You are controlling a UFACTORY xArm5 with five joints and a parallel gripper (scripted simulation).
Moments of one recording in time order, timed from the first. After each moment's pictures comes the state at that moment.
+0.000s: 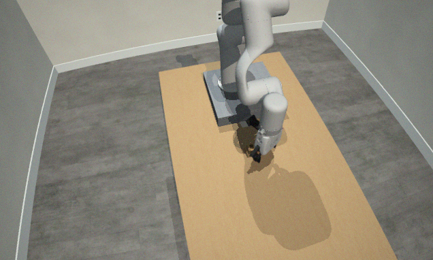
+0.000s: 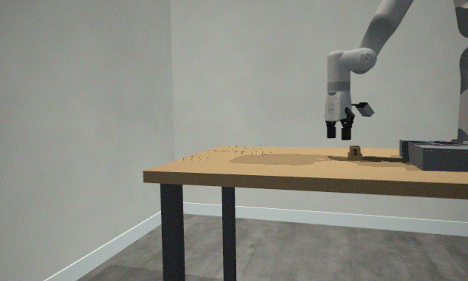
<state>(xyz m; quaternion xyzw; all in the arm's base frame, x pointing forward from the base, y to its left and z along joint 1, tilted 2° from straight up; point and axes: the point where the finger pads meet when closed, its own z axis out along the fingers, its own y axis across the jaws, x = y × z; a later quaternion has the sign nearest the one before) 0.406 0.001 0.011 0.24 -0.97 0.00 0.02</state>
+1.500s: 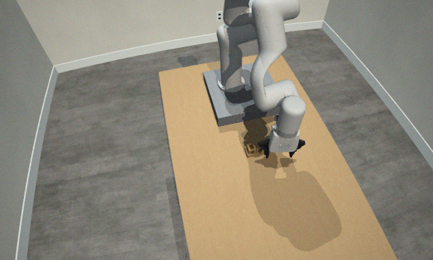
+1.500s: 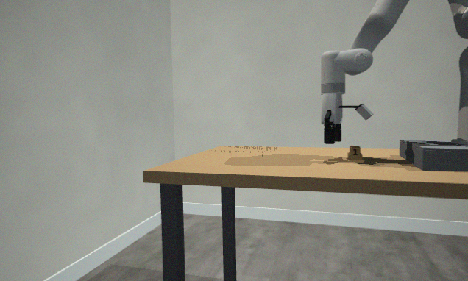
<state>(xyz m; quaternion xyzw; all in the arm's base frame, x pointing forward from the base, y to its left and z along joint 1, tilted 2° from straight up) 0.426 0.052 0.002 -0.14 -0.99 0.00 0.02</state>
